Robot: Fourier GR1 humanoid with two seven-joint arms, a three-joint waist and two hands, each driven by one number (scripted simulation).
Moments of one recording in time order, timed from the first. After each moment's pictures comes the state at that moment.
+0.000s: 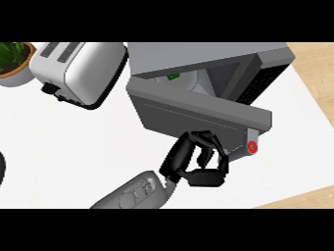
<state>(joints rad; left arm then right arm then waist) -0.59 0.00 -0.90 -1.06 0.43 0.50 -0.35 0.33 -0.24 -0.28 -1.97 -0.21 0.51 -0.51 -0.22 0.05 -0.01</state>
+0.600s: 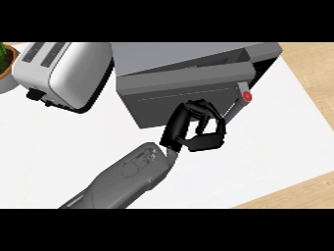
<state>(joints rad) -0.77 0.00 -0.82 -0.92 0.64 0.53 -0.38 0.29 -0.31 -0.31 -2.01 -0.29 0.53 -0.42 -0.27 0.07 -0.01</state>
